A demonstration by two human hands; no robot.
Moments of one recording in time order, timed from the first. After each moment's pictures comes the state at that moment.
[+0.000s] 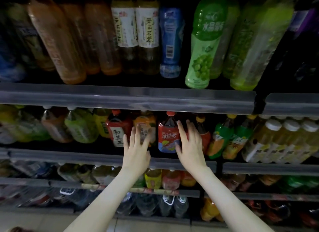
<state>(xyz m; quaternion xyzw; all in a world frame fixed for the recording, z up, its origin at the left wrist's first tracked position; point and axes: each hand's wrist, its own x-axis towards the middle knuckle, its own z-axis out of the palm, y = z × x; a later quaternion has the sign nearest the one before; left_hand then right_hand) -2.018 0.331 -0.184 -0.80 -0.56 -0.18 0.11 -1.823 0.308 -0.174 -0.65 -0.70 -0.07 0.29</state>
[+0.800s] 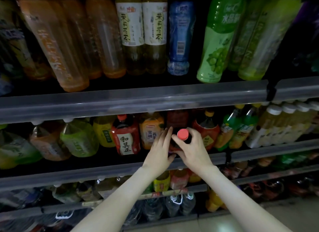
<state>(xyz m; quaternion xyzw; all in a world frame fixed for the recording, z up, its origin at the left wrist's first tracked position) -2.018 0.360 -0.189 -0.89 -0.37 -0.22 -0.16 -1.868 0.306 -0.185 -0.63 -0.72 -0.09 0.27</state>
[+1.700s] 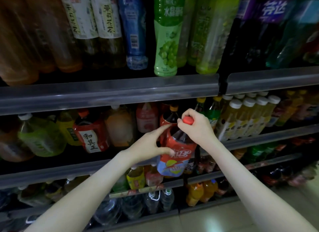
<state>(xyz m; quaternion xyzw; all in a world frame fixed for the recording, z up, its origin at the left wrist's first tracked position) -1.948 0.330 -0.132 -0.87 -0.30 -0.14 -0.36 -1.772 0.262 -0.095 -0.70 -0.54 0.14 0.44</state>
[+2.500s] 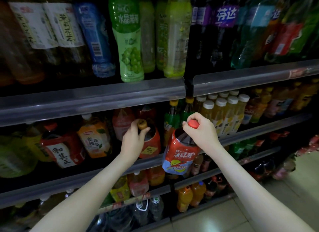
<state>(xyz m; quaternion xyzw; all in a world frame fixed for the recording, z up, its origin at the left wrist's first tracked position) -1.886 0.338 -0.154 -0.79 -0.42 -0.39 -0.23 -1.703 0.219 -0.100 -0.74 -0.47 0.11 0.46</state>
